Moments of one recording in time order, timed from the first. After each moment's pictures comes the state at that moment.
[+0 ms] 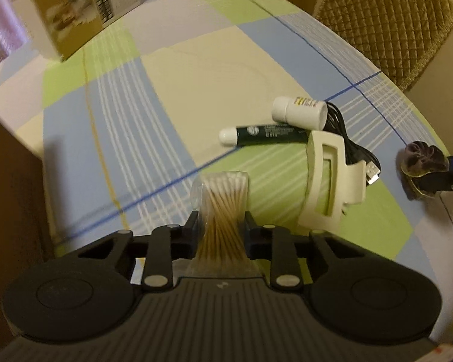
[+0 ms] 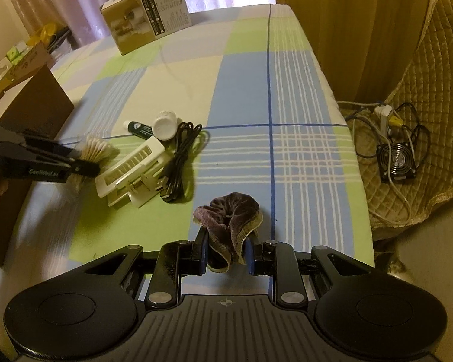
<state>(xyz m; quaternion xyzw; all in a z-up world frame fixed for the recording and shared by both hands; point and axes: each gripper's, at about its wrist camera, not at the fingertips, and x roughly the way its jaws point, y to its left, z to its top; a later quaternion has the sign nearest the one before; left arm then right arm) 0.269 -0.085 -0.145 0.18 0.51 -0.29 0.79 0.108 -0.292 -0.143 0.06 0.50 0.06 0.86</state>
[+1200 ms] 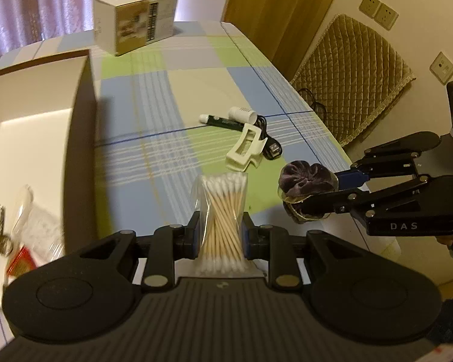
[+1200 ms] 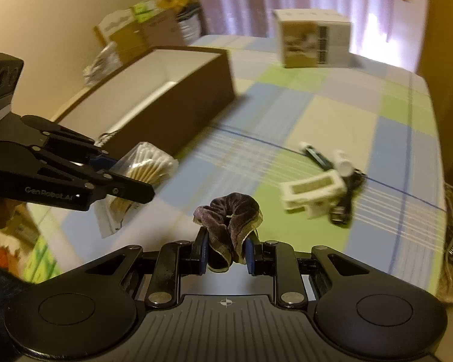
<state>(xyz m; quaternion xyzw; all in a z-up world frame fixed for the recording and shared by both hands) 0.124 0.020 -0.030 0.03 0.48 -0.29 0.83 0.049 -0.162 -0.062 -0.03 0.47 0.28 0.84</state>
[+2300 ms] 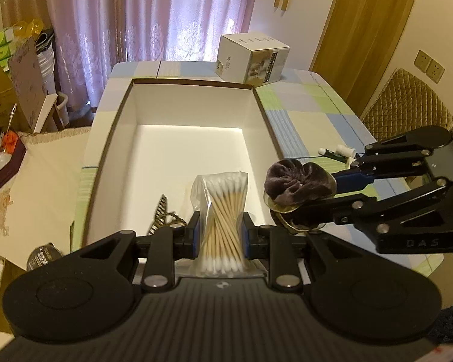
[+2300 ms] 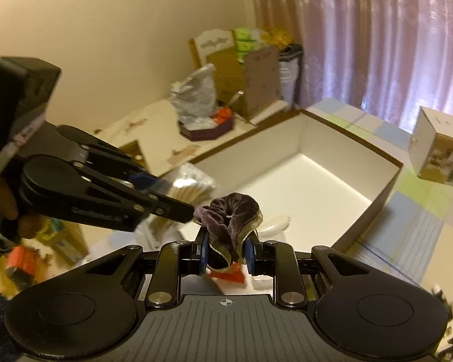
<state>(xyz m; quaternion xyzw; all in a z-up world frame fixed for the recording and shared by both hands) 0.118 0.239 0.023 0.02 0.42 -0.19 0.89 0.065 0.075 -0.028 -0.09 0.37 0.40 0.83</state>
